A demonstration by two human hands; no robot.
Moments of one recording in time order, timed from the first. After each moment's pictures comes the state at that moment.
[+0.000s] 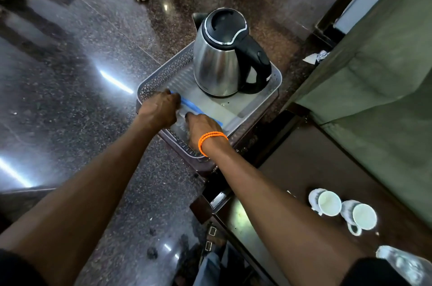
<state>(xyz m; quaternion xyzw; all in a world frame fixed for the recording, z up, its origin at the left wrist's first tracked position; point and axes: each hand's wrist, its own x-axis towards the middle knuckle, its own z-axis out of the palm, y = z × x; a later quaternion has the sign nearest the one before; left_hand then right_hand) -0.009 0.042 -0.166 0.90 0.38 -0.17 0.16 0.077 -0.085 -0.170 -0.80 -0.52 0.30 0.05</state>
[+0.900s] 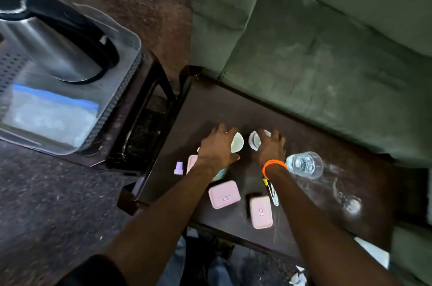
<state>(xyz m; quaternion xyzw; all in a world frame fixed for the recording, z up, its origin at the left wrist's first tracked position) 0.150 -0.349 -0.211 0.92 0.12 -0.19 0.33 0.220 -0.505 -0.212 -0.97 -0.05 0.24 0.03</state>
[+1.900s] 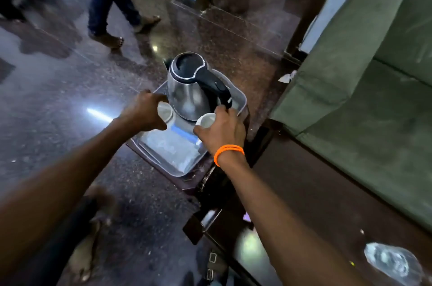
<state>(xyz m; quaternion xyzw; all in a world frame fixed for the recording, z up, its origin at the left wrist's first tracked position) 0.032 0.047 -0.071 0.91 0.37 -0.11 0.17 0.140 -0.142 -0.089 -0.91 -0.29 0.12 0.27</state>
